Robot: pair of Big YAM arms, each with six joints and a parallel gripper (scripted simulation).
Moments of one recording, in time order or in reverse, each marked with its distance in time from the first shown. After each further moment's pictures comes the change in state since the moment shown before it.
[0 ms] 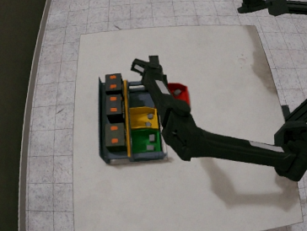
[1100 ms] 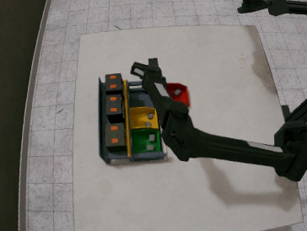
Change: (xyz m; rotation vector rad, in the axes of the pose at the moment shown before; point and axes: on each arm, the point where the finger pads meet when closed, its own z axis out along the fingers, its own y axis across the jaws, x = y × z) left arm 0.000 0.003 0.021 -0.003 -0.001 -0.007; right arm 0.000 0.000 0.000 0.000 0.000 0.000
